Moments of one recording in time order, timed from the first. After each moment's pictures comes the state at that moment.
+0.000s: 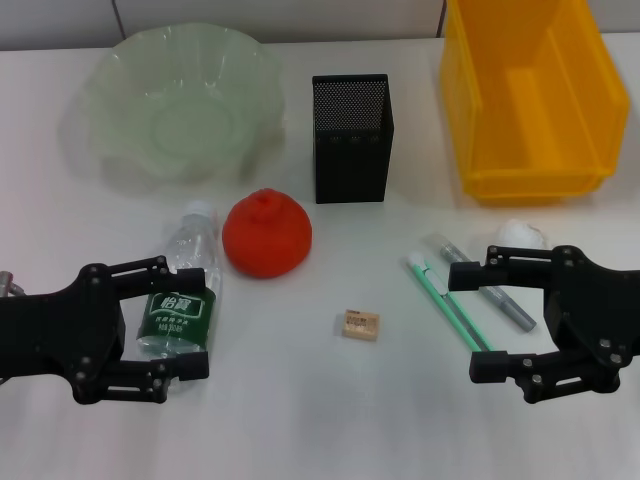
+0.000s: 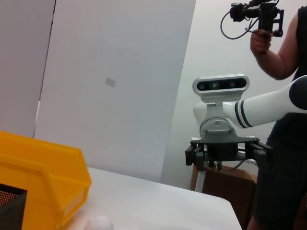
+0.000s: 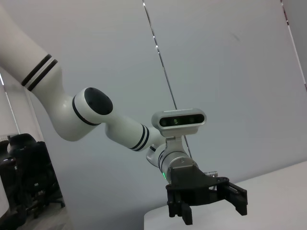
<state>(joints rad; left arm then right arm) -0.53 -1.93 0.14 0.33 2.52 2.02 -0.93 0.44 2.08 -0.68 -0.68 -1.95 -2.06 1.28</state>
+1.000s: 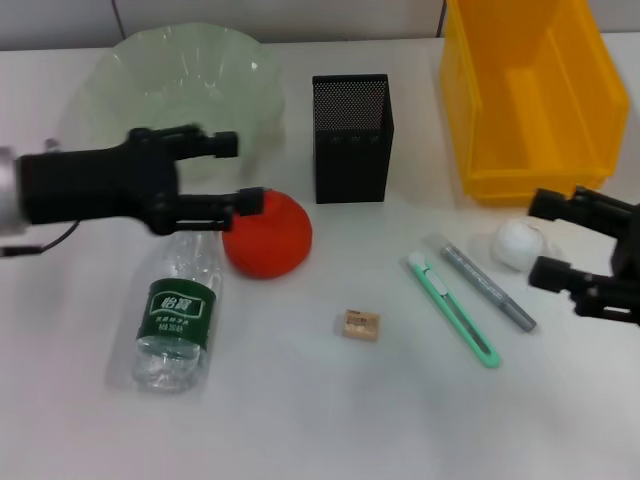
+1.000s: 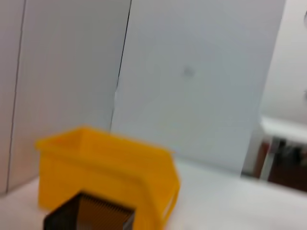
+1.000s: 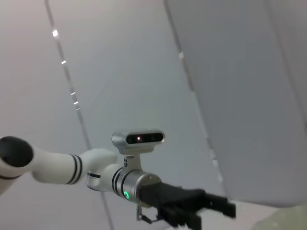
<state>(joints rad) -0.67 -2.07 0.25 0.67 2.31 1.84 -1.29 0.37 2.06 -0.42 -0.59 -1.95 -2.03 1.23</state>
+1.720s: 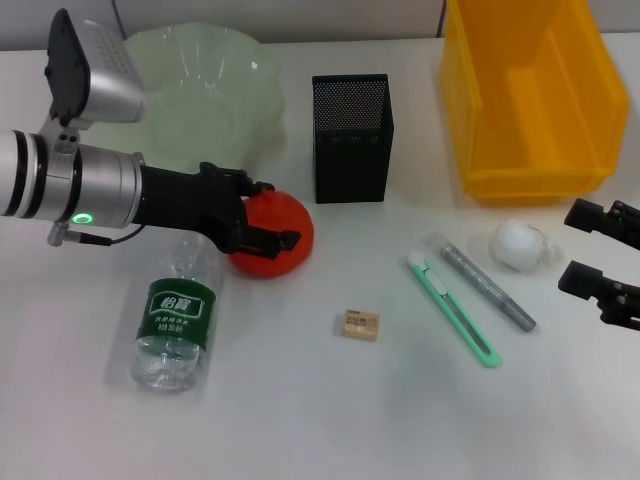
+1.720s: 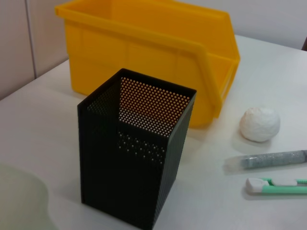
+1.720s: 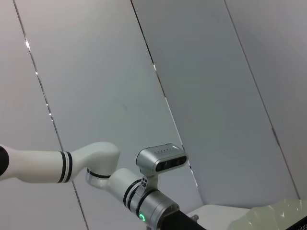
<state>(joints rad) -0.74 -2.08 0.81 0.60 2.25 1.32 -1.47 0.31 2.06 -0.37 -0.57 -1.95 -2.02 1.20</state>
